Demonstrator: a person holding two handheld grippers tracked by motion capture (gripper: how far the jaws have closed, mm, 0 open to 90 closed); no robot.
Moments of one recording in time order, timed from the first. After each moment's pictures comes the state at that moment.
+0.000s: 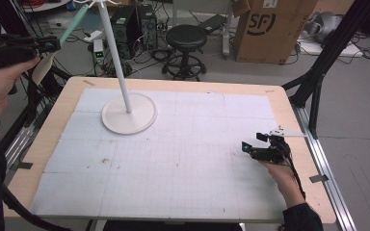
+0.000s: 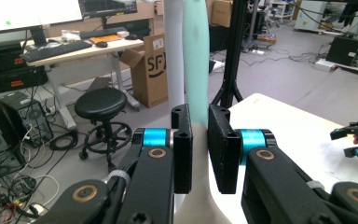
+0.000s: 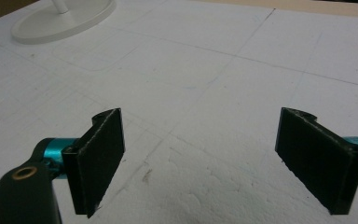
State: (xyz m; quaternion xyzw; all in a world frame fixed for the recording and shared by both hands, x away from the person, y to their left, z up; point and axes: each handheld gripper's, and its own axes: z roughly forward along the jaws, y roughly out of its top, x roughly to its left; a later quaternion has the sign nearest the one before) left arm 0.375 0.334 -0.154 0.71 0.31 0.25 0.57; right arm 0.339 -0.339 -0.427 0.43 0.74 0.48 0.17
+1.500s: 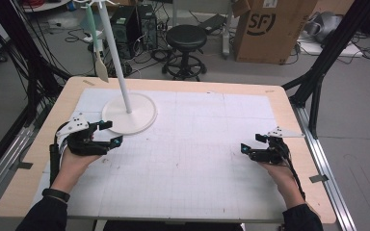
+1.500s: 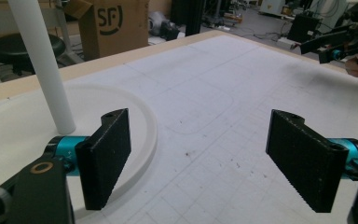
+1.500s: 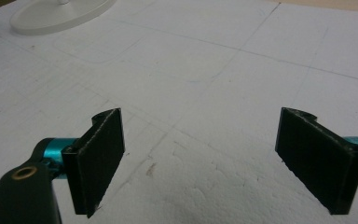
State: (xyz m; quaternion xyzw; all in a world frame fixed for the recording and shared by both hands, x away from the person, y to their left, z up) left arm 0.332 0.250 -0.398 0.74 0.30 0.17 0.58; right arm 0.337 -0.336 -0.427 0.43 0.75 0.47 0.17
